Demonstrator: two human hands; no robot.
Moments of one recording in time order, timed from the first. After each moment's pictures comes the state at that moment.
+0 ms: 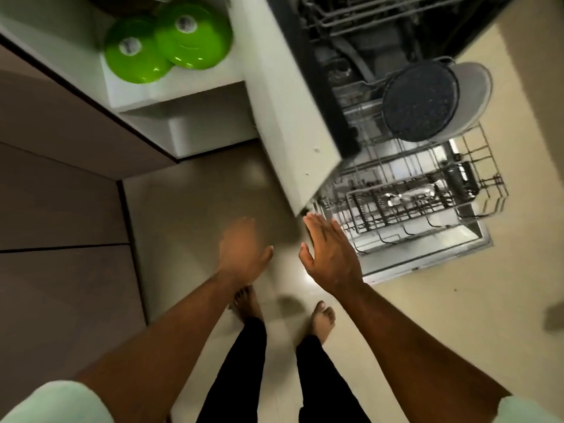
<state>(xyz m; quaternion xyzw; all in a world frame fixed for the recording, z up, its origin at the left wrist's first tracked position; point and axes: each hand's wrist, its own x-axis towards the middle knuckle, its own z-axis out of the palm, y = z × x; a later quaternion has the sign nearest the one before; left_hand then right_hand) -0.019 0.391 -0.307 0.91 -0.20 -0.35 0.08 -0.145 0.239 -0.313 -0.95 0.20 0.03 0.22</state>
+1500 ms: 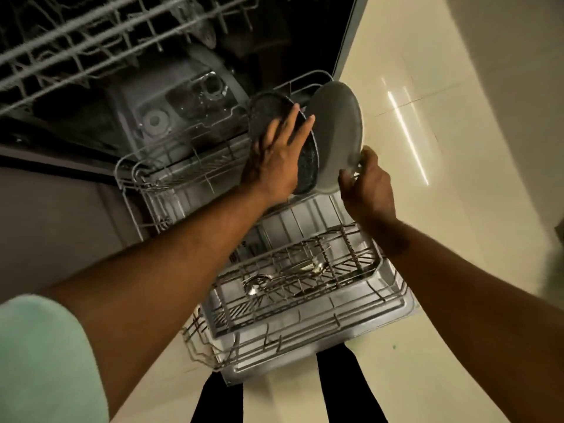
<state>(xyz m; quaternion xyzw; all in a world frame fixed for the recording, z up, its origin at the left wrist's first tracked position) 0.004 -0.201 -0.424 0.87 -0.47 -0.15 0.04 -0.146 -0.304 -0.431 -0.80 0.44 0.00 0.40</state>
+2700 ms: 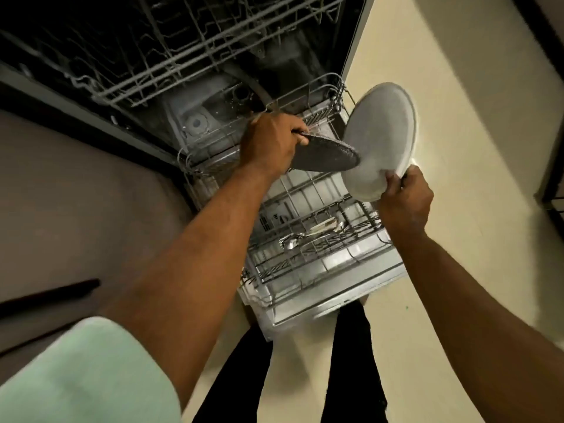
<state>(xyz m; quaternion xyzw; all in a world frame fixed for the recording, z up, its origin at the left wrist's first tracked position) -0.001 -0.107 -0.273 0.88 -0.37 -0.19 0.24 -0.217 -0.199 -0.313 -0.70 0.61 -0.14 0.33</state>
